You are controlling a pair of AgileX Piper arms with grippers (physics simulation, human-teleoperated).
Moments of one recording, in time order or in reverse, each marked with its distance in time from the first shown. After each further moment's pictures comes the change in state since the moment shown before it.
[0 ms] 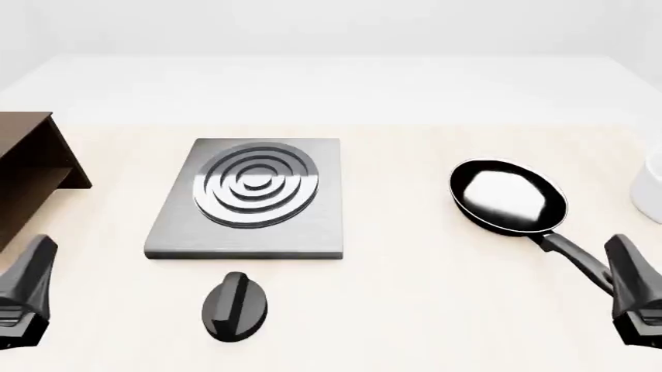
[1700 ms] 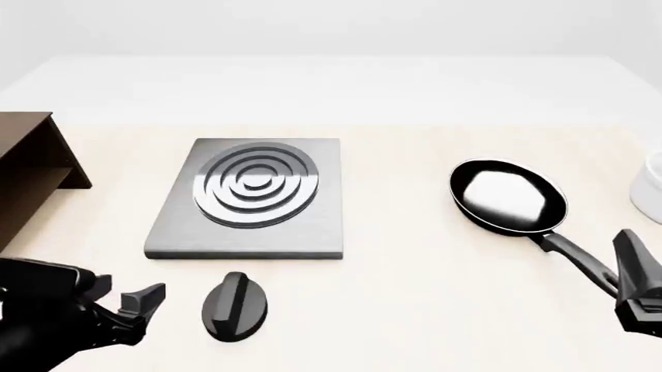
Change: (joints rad) left arm -0.238 0.810 -0.054 -0.091 -0.066; right arm -0.083 0.083 0.001 -0.059 -0.039
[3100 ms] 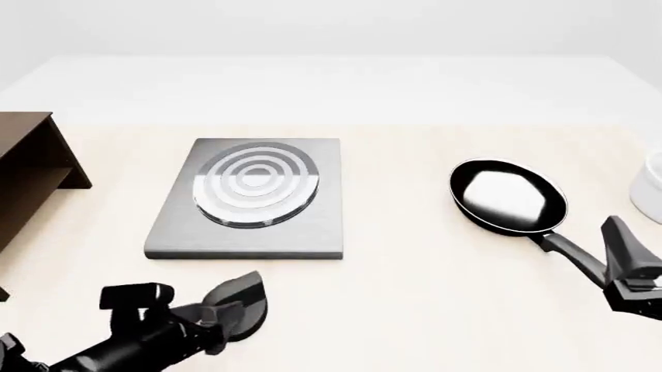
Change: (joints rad) left arm -0.381 0.856 0.055 -0.913 -0.461; right arm 0.011 0.209 -0.002 -0.184 -0.010
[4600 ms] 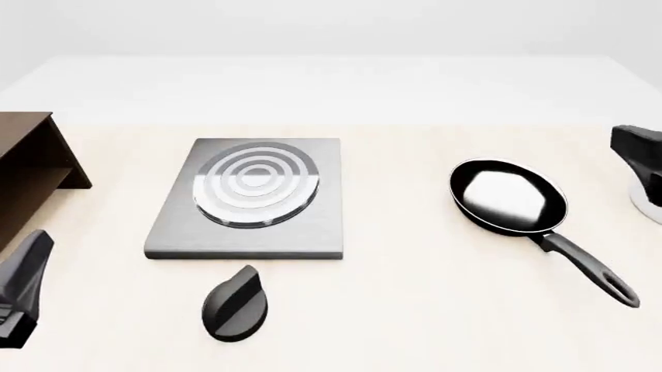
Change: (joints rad) left arm 0.575 -1.662 -0.110 1.150 0.596; right arm 0.150 0.262 -0.679 0.720 -0.187
